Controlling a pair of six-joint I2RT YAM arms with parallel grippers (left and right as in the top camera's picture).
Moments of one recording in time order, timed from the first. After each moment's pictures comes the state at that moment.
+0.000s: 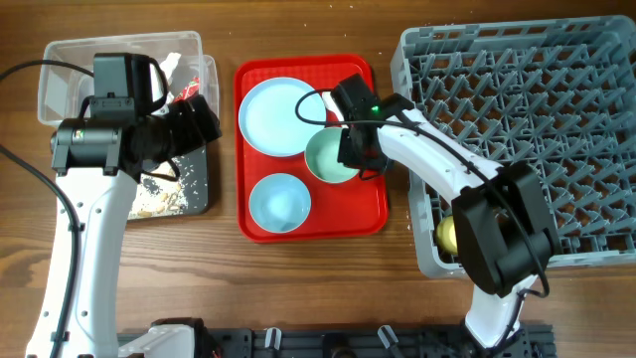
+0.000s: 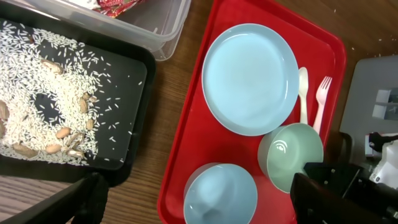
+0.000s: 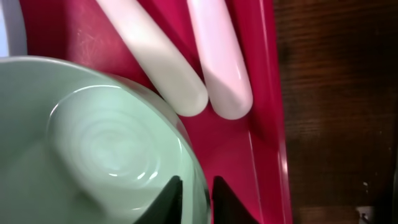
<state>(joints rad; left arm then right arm) -0.01 1.38 1.39 -1.08 0.12 -0.45 0.52 1.98 1.41 -0.84 0.04 0.66</state>
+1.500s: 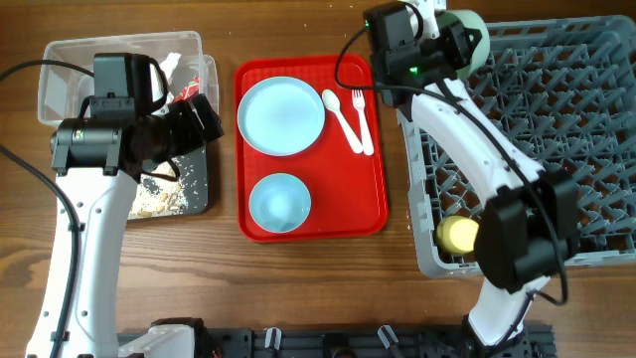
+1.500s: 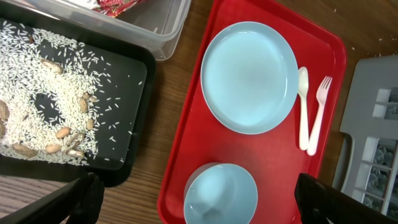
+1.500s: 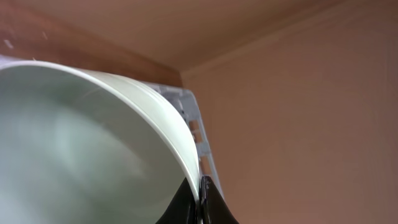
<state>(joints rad) -0.01 1.38 1.39 -1.08 0.12 -0.45 0.38 1.97 1.61 -0.47 1.30 -0.33</state>
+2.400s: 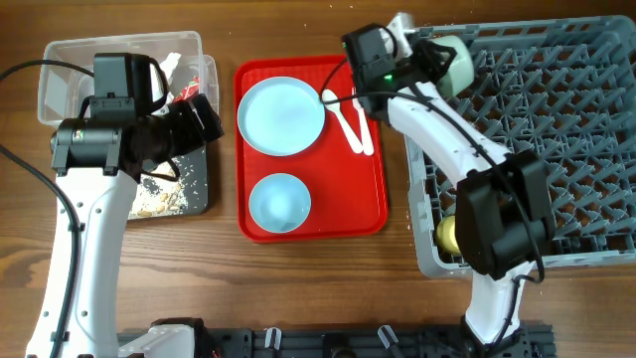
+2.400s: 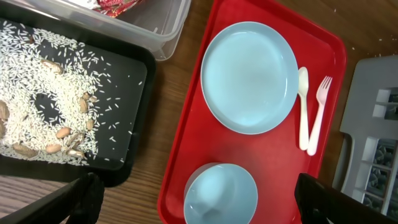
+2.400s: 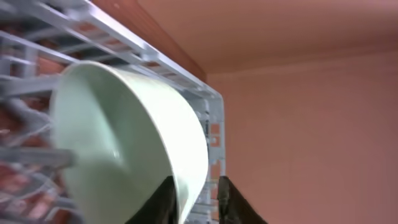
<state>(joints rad) -0.01 1.38 1.39 -1.08 0.12 -0.45 0.45 2.06 1.61 -0.54 1.23 -0.39</state>
